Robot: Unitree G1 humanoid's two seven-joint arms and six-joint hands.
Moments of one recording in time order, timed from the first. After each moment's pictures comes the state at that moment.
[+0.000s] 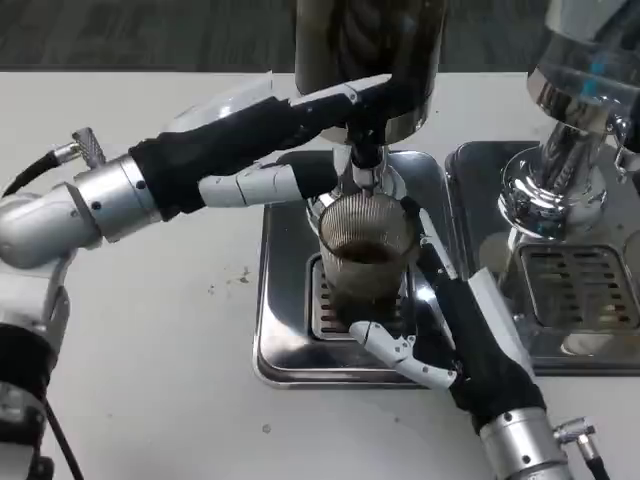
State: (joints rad) left arm -0.74 0.45 -0.09 0.88 -0.15 -0.84 -0.95; right arm 0.05 -0.09 0.24 0.23 -0.38 -0.37 -0.17
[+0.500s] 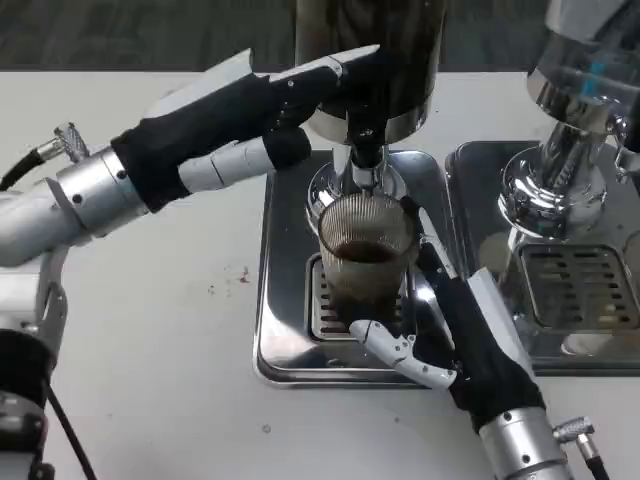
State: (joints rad) left arm -0.71 0.43 0.00 0.79 -0.26 -0.75 -1.02; right arm 0.05 -0.09 0.24 0.23 -0.38 -0.38 -0.17
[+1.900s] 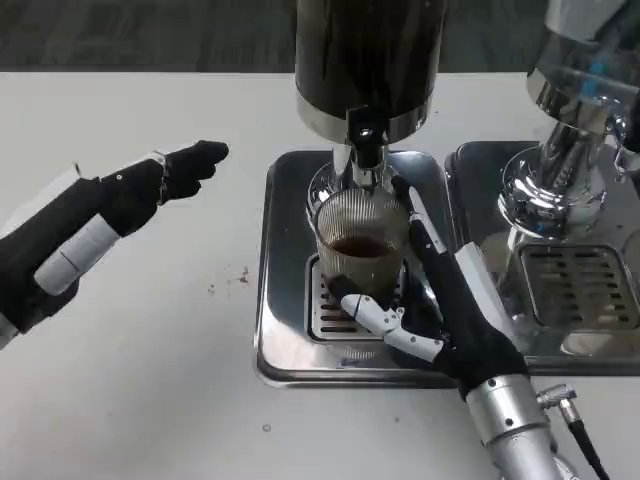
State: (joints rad) left arm -0.31 0.54 0.20 0.68 -0.30 -0.66 -0.94; right arm -0.10 -0.08 0.24 0.39 -0.39 -0.39 -0.21
